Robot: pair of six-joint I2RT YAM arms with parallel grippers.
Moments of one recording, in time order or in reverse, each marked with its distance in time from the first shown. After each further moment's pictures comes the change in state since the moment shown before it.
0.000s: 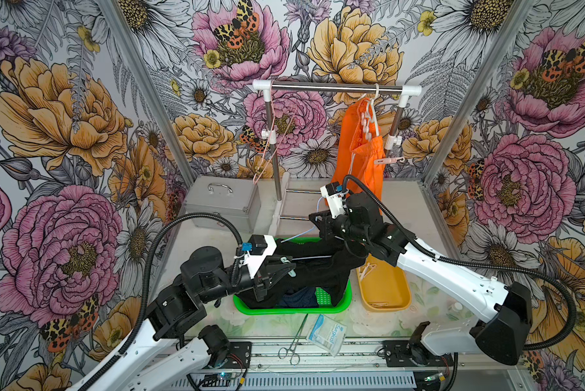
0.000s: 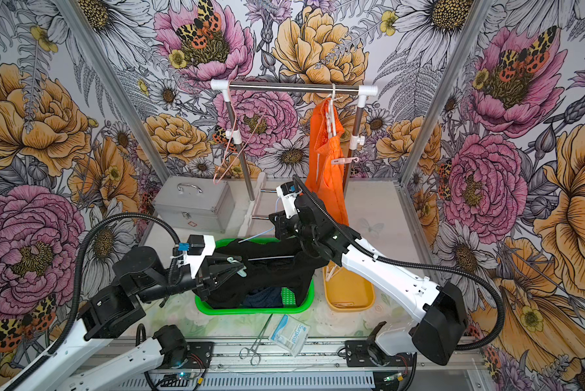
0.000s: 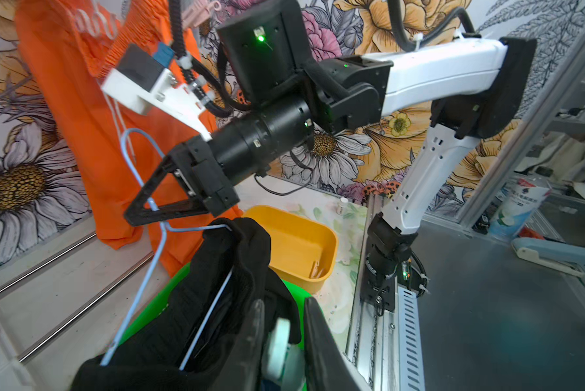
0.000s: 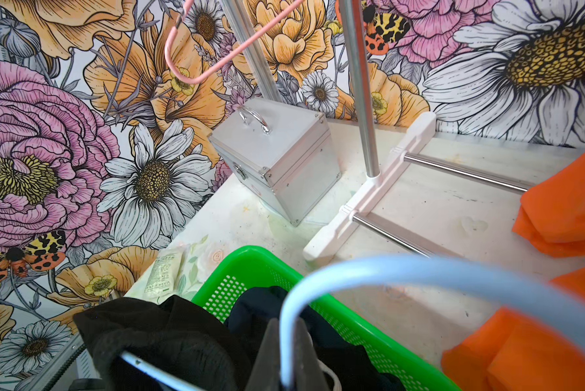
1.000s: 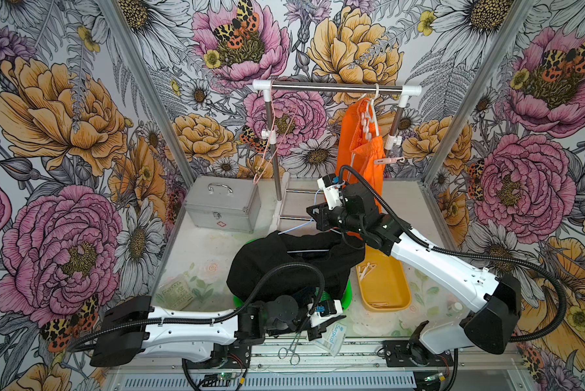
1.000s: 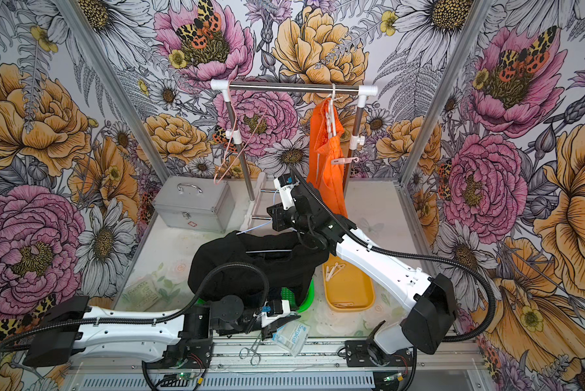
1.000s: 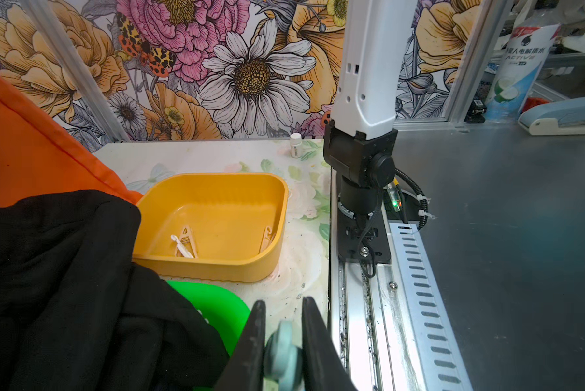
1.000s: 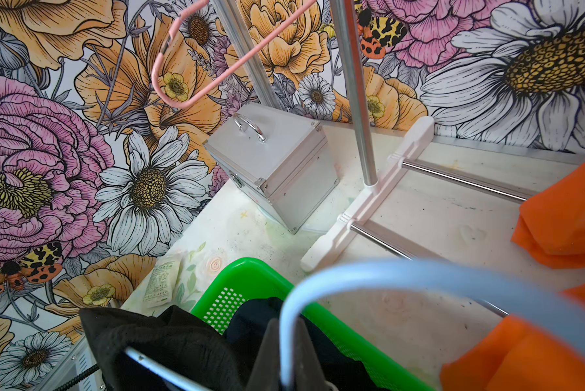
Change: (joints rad) left arm -0.541 0.485 -0.453 0.885 -0.370 0.128; right arm -0.033 0.077 0.110 -0.056 -0.022 -0.002
